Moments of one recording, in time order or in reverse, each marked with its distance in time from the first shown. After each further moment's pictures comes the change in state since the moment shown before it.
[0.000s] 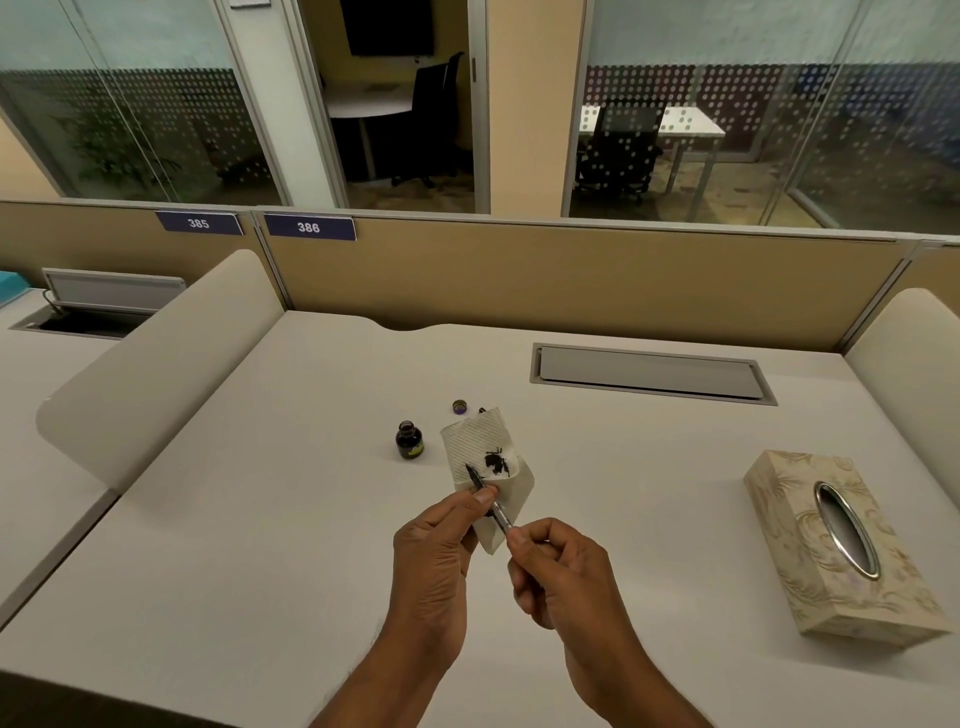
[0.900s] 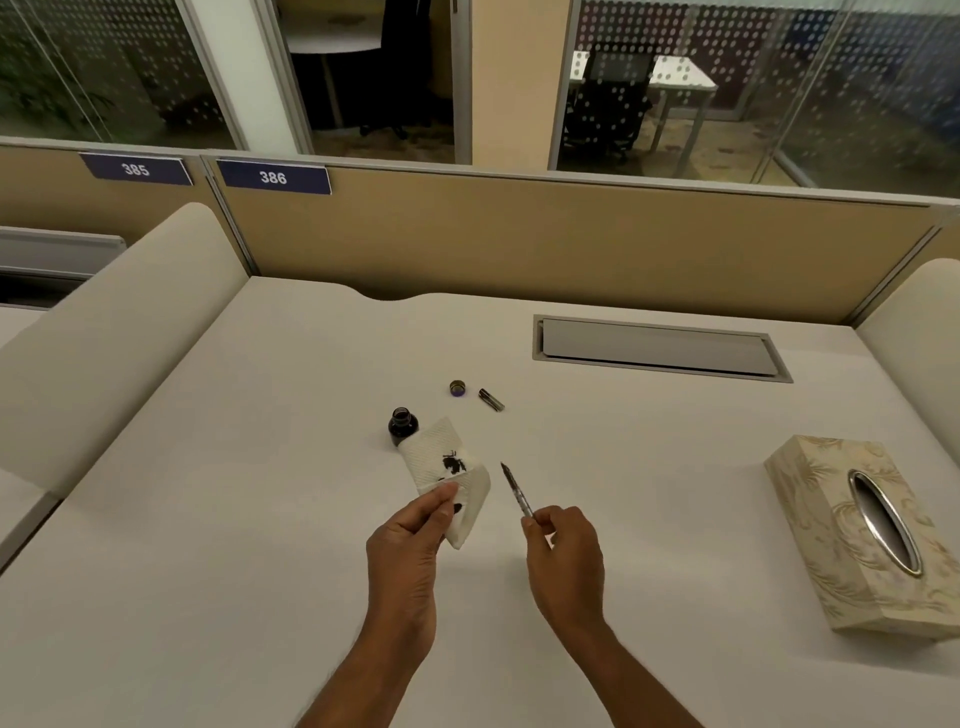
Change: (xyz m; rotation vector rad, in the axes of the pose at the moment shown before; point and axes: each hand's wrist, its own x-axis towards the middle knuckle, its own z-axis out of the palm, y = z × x) left_hand 0.089 -0.029 -0.064 0.166 0.145 -0.047; right_hand 0.133 0.117 0.016 -0.617 0.494 -0.193
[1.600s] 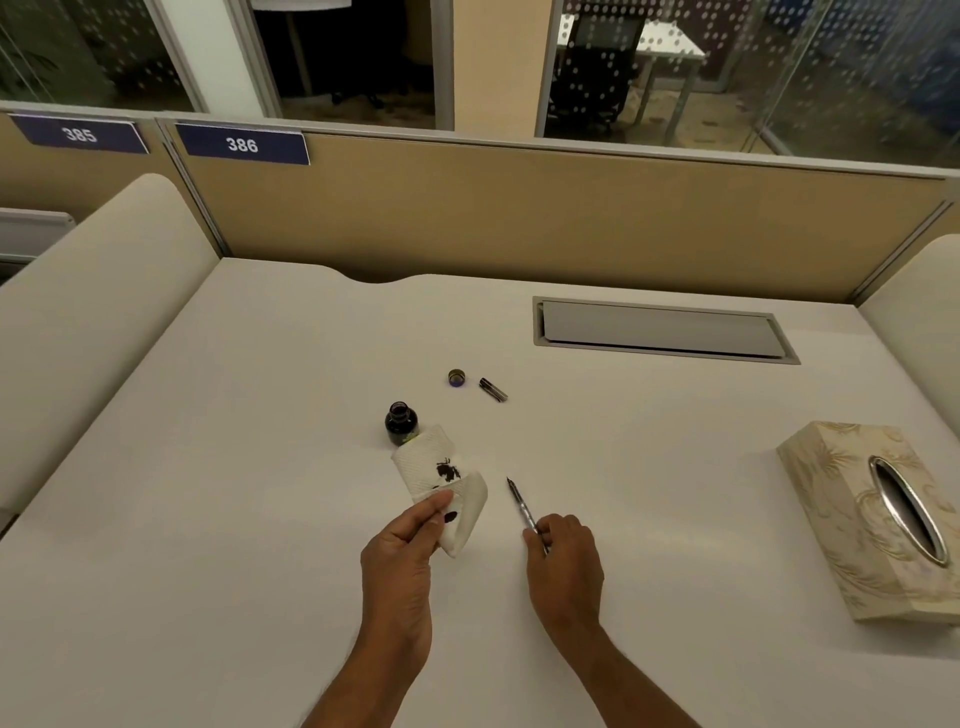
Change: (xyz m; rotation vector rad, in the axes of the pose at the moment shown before) left_hand 0.042 -0.019 -0.023 0.002 -0.030 -0.051; right_hand 0.015 0.049 0.059 -0.280 0.030 -0.016
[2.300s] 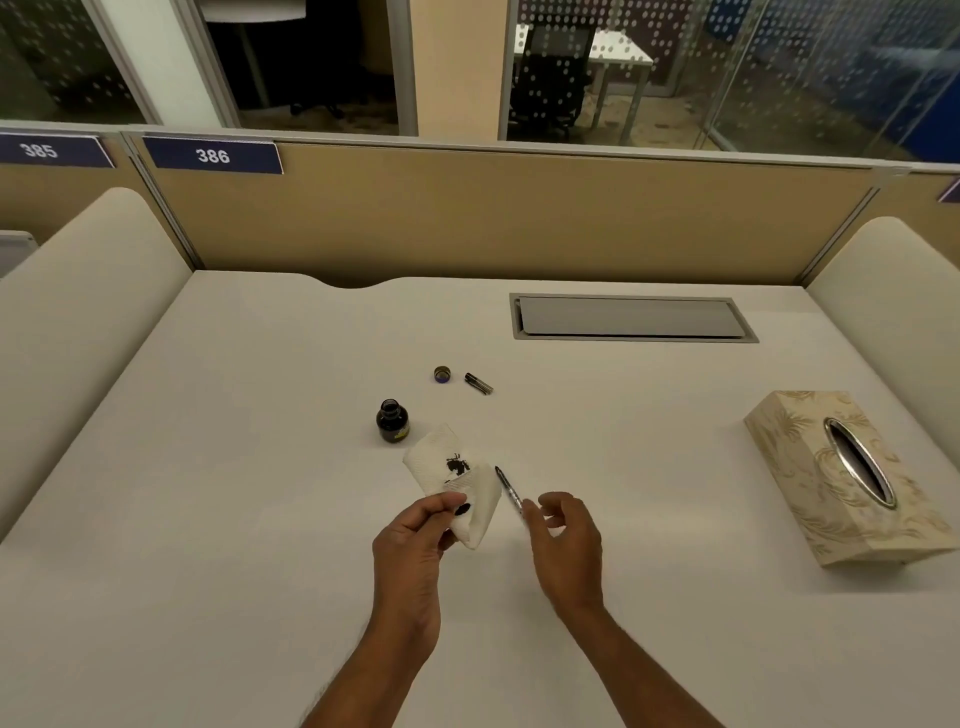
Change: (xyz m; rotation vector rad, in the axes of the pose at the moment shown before) left_hand -0.011 0.004 -0.006 0.009 -0.122 -0.029; right_hand -0.023 -0.028 -0.034 0.428 0.054 0.168
